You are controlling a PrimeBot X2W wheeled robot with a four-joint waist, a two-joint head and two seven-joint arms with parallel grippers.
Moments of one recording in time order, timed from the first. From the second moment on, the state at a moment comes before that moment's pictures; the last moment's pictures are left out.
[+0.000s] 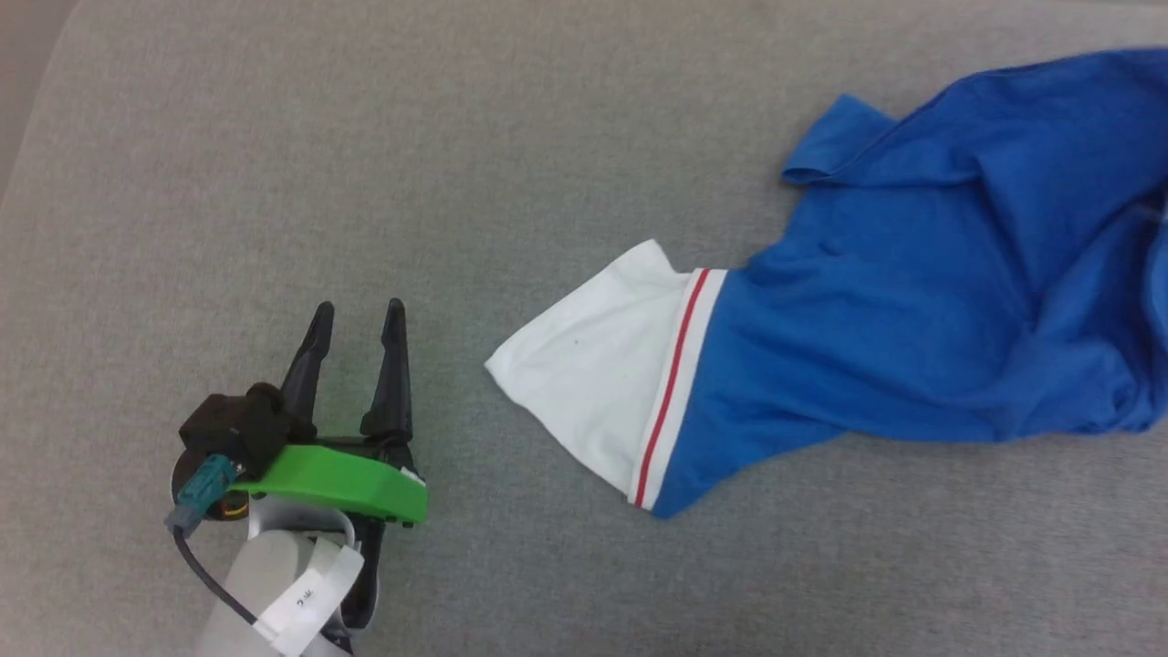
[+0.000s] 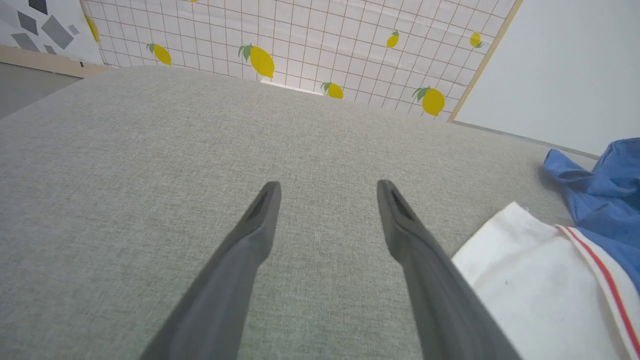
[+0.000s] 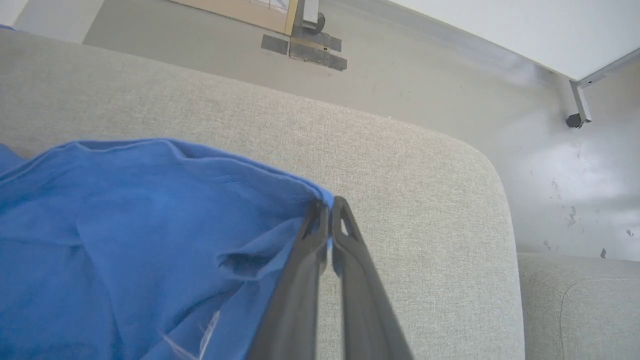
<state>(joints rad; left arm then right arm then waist) -0.21 0.13 -0.12 0.14 -0.38 -0.08 -0.25 -0.84 -0.49 -0.09 0.38 0.07 0.13 0.82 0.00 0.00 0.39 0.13</state>
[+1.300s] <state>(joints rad) -0.09 0.14 -0.13 0.17 -0.38 -0.06 -0.23 -0.14 -0.13 -0.24 0.13 0.19 0.13 0.01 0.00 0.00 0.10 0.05</state>
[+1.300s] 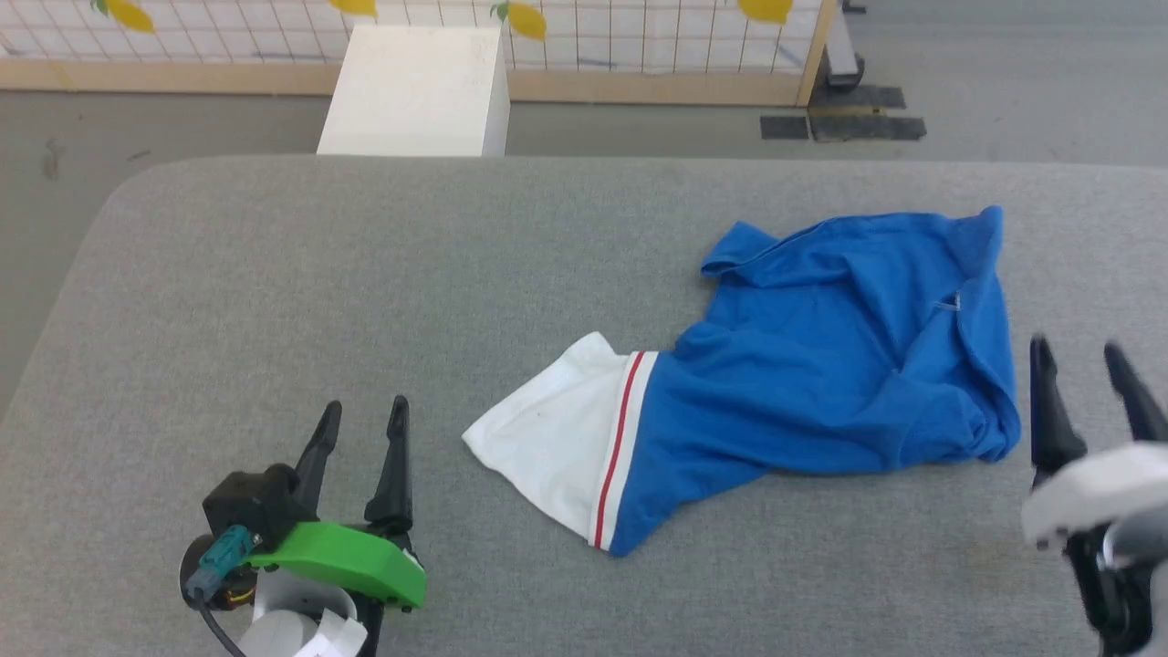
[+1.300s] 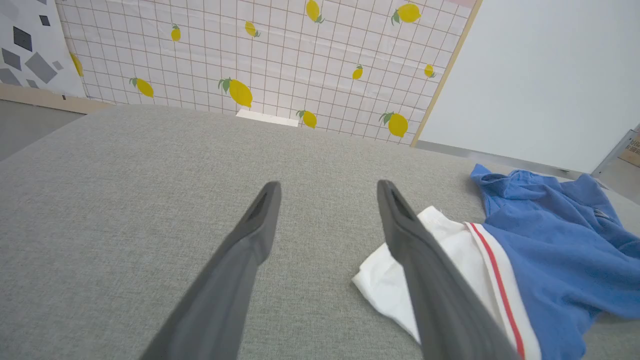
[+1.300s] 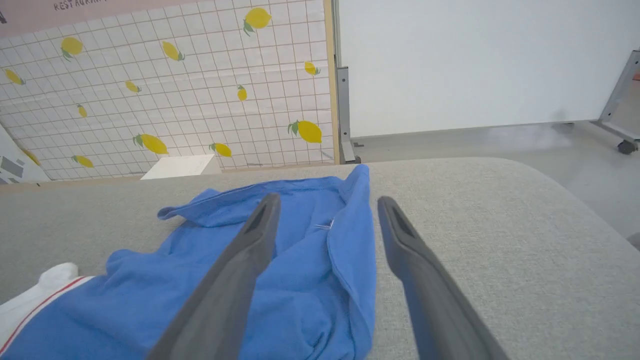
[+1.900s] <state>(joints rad) -0.28 0.14 -0.22 0.23 -0.40 -0.05 0.01 -0.05 -0.07 -0.29 0.03 0.20 0.13 0.04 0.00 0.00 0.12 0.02</state>
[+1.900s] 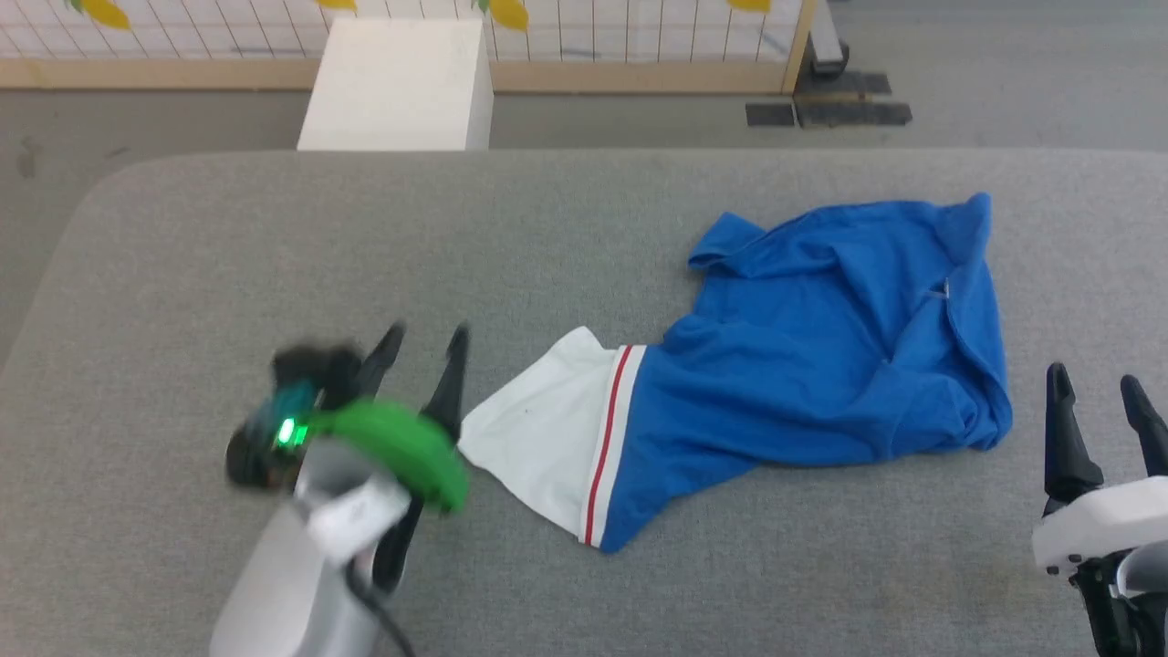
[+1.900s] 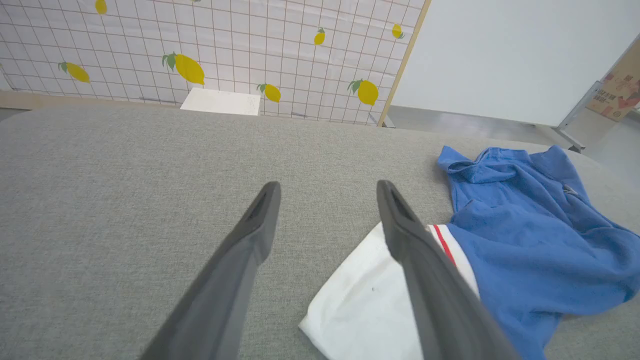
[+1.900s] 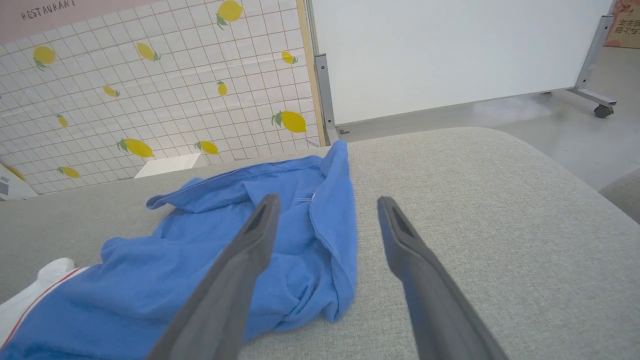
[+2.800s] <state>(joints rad) -0.86 0.13 -0.54 0.68 -0.34 -0.11 0.87 -0.11 -0.05 -0.25 0.01 0.22 0.13 0.03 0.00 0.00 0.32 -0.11</state>
